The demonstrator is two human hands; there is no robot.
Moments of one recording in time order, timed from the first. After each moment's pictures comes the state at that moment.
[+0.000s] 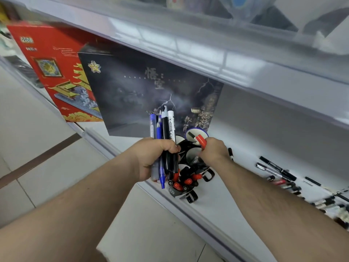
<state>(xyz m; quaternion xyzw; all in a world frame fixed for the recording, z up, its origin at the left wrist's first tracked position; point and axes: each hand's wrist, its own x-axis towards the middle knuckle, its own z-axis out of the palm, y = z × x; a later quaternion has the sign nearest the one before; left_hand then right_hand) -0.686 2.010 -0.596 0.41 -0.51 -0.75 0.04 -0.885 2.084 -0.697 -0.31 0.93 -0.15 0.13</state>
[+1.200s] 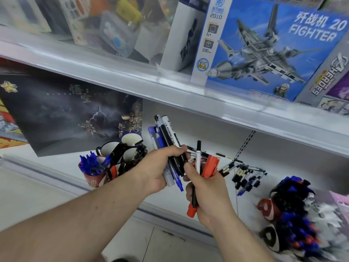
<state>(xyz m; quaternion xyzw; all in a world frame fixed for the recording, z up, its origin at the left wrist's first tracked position) -0.731 2.197 -0.547 0.25 -0.43 -0.87 0.00 -0.743 2.328 -0.562 0.01 0.66 -0.73 0.19</state>
